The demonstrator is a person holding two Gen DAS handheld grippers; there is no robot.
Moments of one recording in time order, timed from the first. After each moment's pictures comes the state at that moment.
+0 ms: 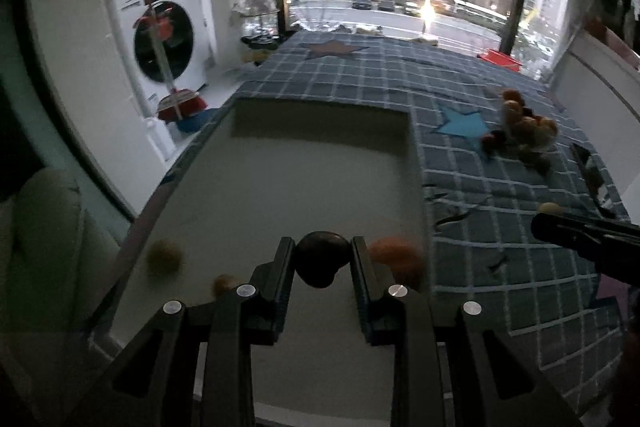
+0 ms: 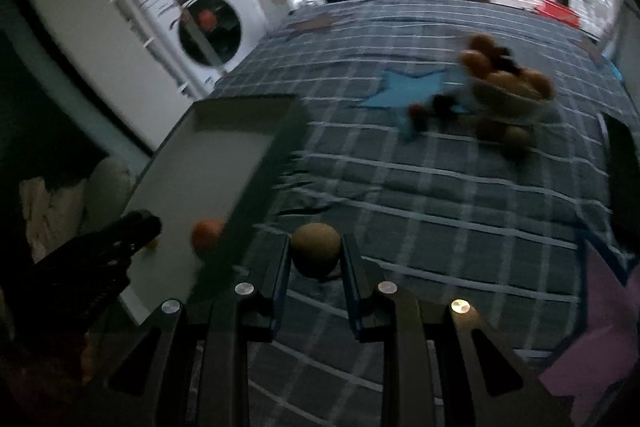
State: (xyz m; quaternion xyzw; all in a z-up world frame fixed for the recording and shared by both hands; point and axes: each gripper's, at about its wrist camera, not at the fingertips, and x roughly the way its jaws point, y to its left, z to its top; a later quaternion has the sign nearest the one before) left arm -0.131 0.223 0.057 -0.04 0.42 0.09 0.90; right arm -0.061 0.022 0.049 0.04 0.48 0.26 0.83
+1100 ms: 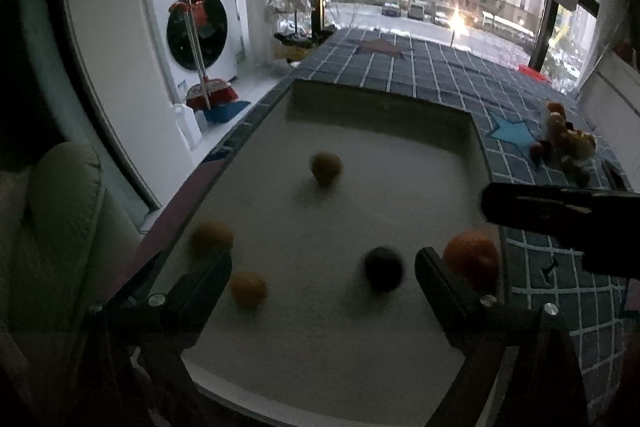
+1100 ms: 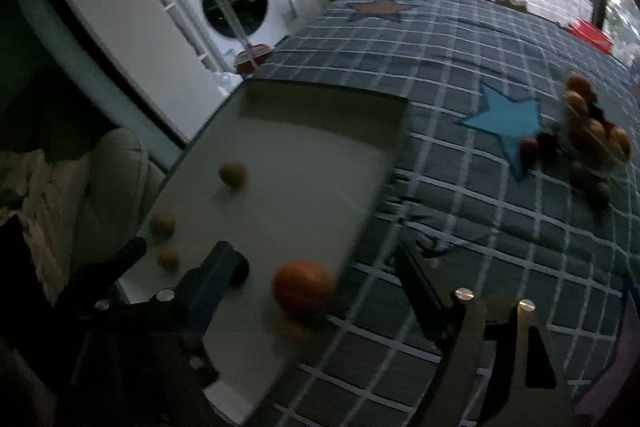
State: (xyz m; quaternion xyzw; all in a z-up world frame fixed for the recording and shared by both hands) left arm -0.142 0.260 0.038 -0.06 0.41 0.14 0.90; right arm -0.047 0.113 0.049 0.00 0.50 0.28 0.82
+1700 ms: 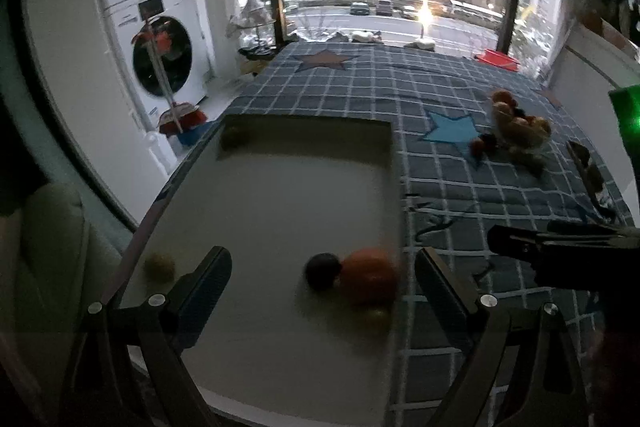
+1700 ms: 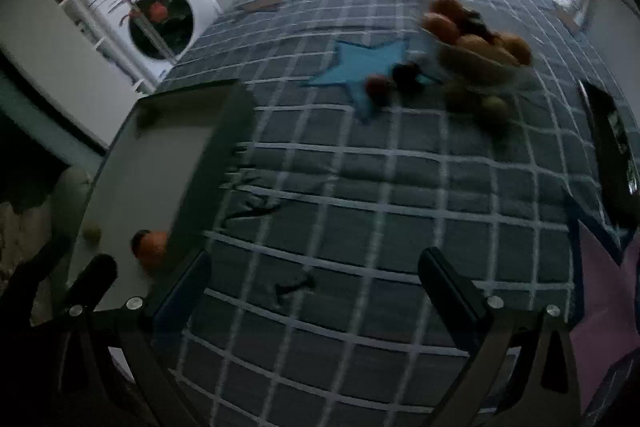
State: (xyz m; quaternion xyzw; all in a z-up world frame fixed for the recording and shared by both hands) left arm -0.129 0.191 0.070 -0.01 0.41 0.09 0.91; right arm -0.032 0.004 0.024 0.05 0.53 0.17 0.83
